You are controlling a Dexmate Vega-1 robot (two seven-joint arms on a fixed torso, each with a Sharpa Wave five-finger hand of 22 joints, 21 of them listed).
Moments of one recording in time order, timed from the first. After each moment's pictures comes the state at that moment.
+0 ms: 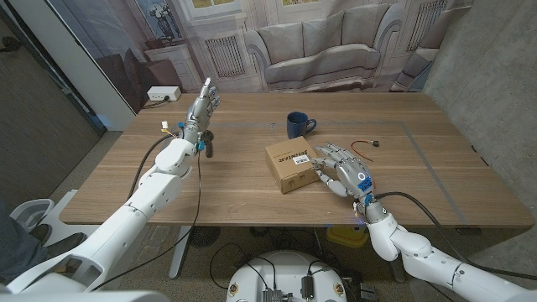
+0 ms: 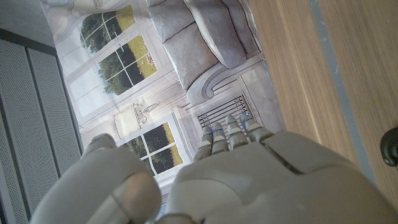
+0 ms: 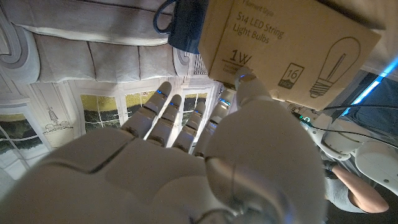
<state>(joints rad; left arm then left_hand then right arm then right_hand) 0.88 0.57 0.31 -1.52 -0.62 -0.23 0.12 0.45 0.00 0.04 0.09 0.32 0.05 0.05 0.20 0.19 0.04 -0.01 0.21 0.19 0.00 0.00 0.19 0.18 -0.02 -0.03 0.20 0.17 -1.04 -0.78 -0.76 -1.52 -0.87 0.04 -1.09 0.96 0.01 0.27 -0.10 0.31 0.83 -0.22 0.23 0.20 0.46 -0.21 0.22 0.19 0.40 -0.05 0.20 0.20 0.43 -0.05 0.25 0.19</state>
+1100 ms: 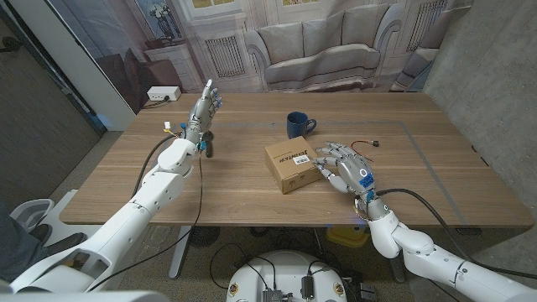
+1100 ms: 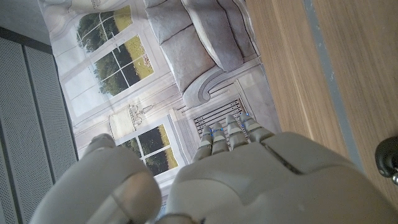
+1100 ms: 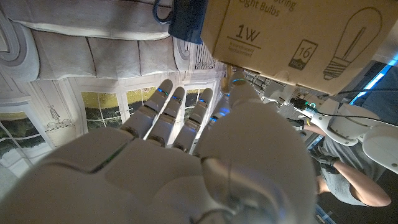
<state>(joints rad) 0.85 0.54 0.32 -1.44 -0.63 -0.25 0.08 0.45 0.00 0.04 0.09 0.32 0.06 0.05 0.20 0.19 0.04 -0.01 0.21 0.19 0.00 0.00 0.19 0.18 -0.02 -0.03 0.20 0.17 -1.06 -0.80 -0.73 -1.58 -0.85 0.05 -1.07 0.98 0.12 0.24 -0.09 0.25 1.05 -0.21 0.27 0.20 0.71 -0.22 0.28 0.19 0.53 -0.05 0.20 0.19 0.46 -0.05 0.25 0.20</state>
